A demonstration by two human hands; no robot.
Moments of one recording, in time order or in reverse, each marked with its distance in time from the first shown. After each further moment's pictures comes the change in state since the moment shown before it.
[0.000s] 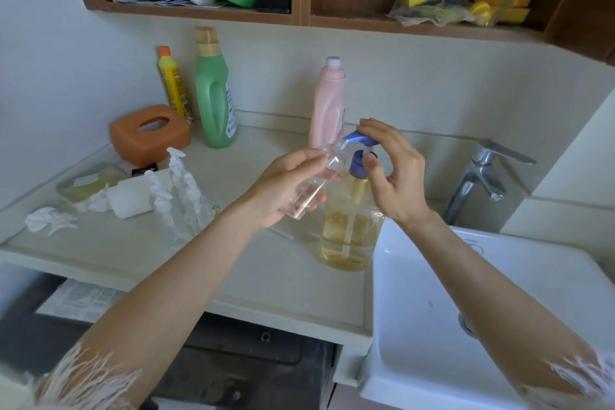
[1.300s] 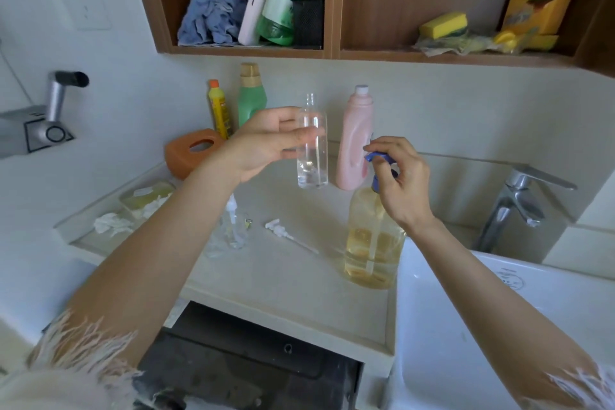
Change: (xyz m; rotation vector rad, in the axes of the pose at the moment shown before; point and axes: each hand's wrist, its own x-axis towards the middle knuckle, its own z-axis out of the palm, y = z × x) left_hand -0.015 0.086 -0.041 0.310 0.069 0.151; right_hand 0.011 -0.008 0.017 0.188 0.054 0.141
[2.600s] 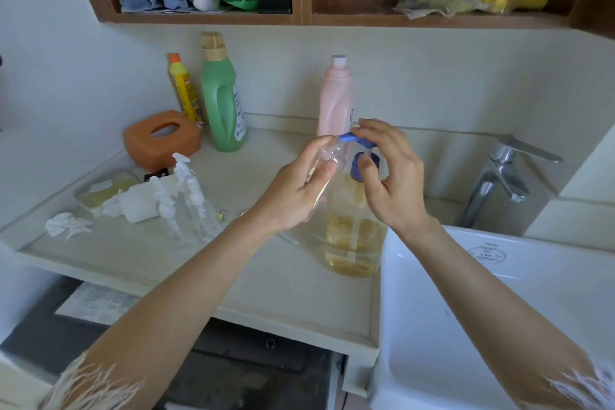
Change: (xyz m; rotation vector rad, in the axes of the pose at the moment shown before) left_hand 0.006 -0.077 0.080 0.355 0.062 0.127; right_hand -0.010 0.014 -0.014 -0.196 -0.021 -0.146
